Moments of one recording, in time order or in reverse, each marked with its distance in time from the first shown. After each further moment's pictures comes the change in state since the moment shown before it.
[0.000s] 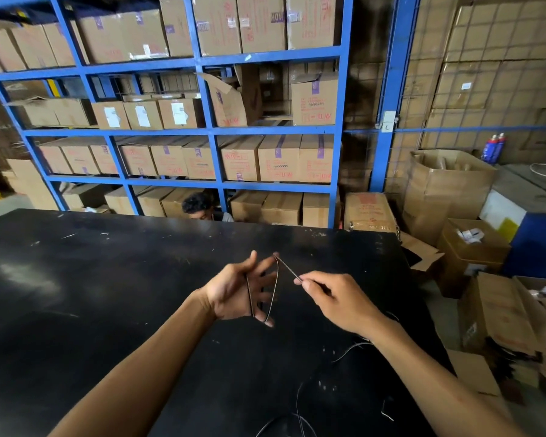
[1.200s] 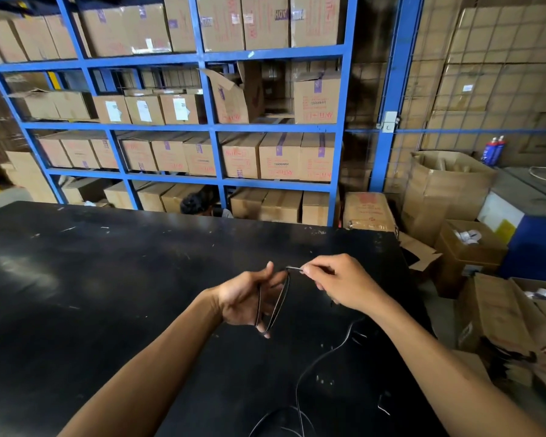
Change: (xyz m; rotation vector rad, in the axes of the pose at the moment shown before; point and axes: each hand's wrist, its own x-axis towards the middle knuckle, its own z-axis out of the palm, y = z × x) left_hand 0.003 -0.018 0.005 0.093 0.005 -0.166; right_hand 0.015 -0.018 -0.018 -0.048 -0.030 0.151
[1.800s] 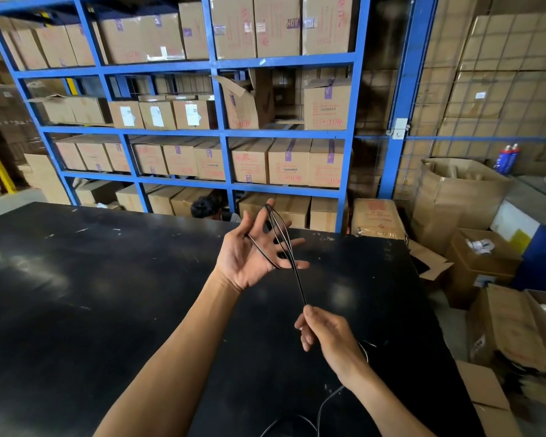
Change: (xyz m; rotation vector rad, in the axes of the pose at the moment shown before) left_hand -0.012 0.061 0.021 -0.418 -0.143 0.601; right_hand -0.055 0.018 0.089 0.729 0.014 0.075
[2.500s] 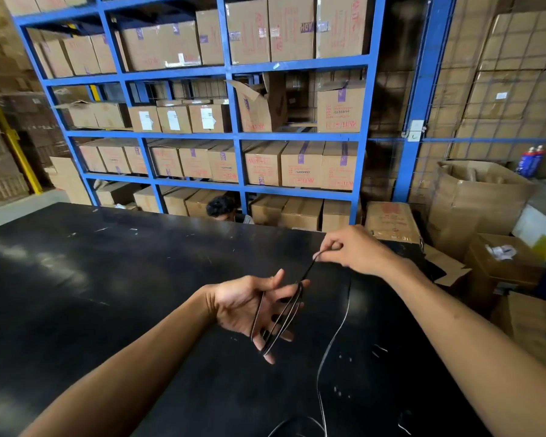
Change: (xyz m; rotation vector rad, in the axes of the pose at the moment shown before) left_hand -0.066 -0.005 -0.007 0.468 -0.089 -0.716; right_hand 0.120 -0.114 -0.057 -1.028 -0.119 -0.166
